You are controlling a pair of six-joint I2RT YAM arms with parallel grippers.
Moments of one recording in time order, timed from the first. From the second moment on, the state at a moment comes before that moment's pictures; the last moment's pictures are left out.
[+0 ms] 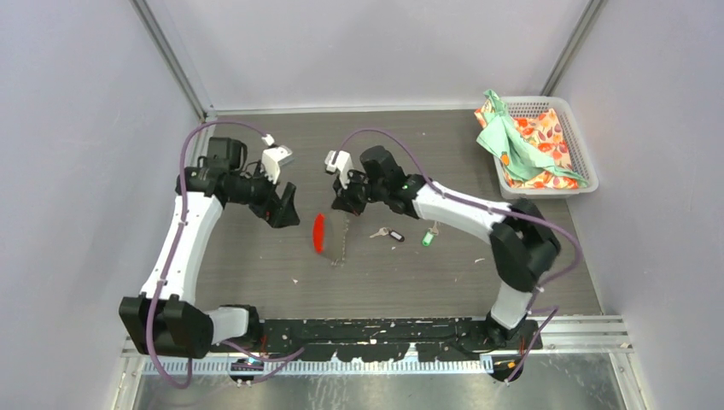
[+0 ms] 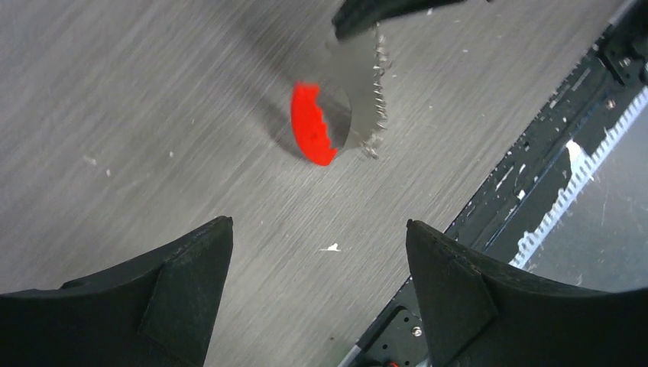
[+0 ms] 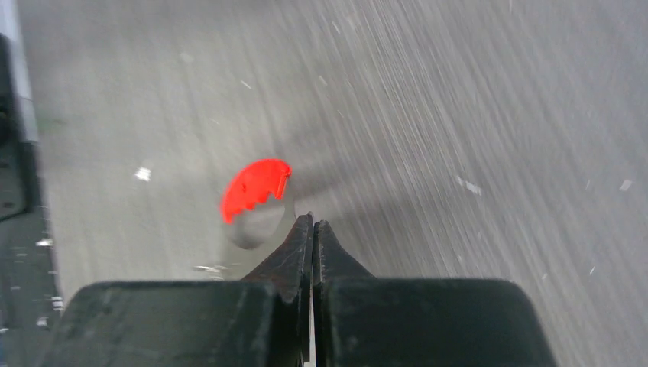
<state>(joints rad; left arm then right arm) -0.07 1.26 1.25 -1.07 0.63 0.46 0.76 1.83 1.30 -0.09 -0.44 -0.19</state>
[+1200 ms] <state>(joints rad) -0.07 0.67 1.25 -1.25 1.09 0.86 1.25 1.35 1.23 0.07 -0.24 -0.19</state>
